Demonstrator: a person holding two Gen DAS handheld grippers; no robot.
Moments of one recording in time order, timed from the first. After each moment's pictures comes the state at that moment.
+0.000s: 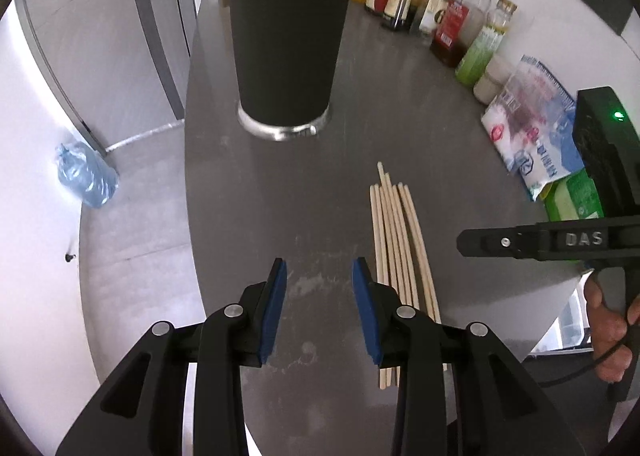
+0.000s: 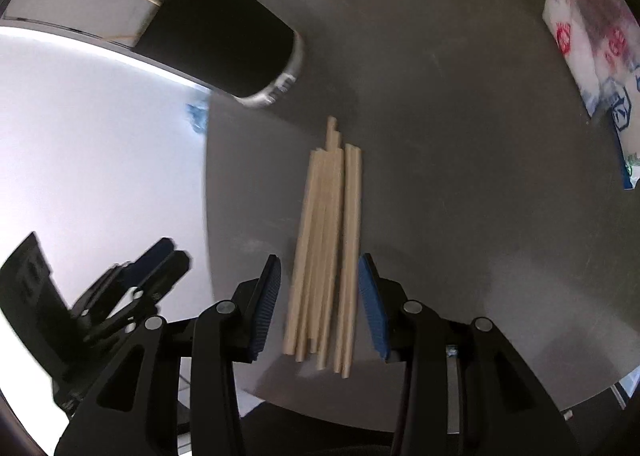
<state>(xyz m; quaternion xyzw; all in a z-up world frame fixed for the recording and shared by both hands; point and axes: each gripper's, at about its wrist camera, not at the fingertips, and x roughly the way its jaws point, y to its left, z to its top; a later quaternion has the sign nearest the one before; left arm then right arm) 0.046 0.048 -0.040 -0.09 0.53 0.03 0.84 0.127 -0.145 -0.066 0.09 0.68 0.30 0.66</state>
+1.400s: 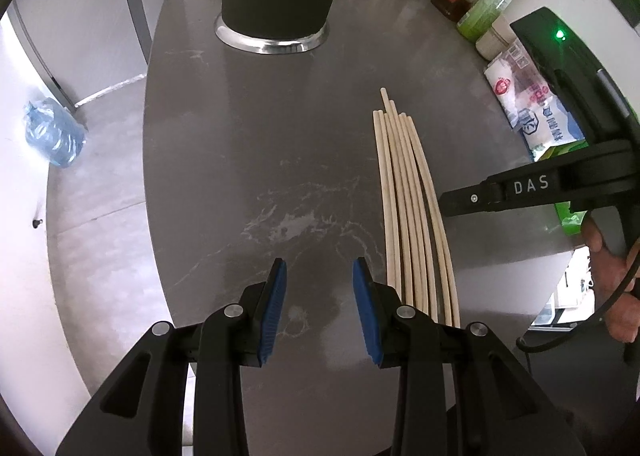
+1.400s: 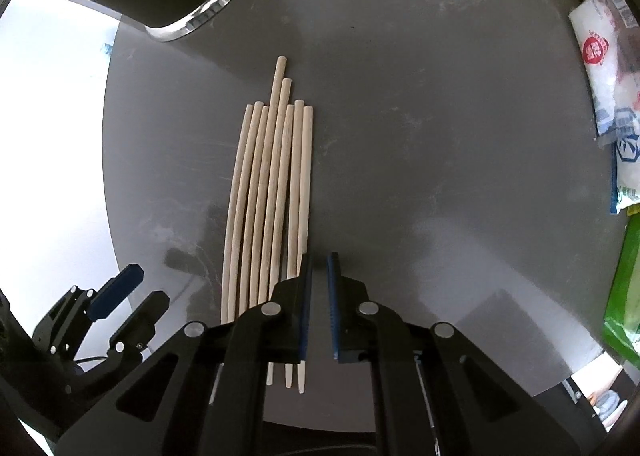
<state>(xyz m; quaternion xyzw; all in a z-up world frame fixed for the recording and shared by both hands) 0.042 0.055 -0.095 -0.14 0.59 -0.02 0.80 0.141 -0.094 -0.107 -0.06 0.75 0.22 0.62</state>
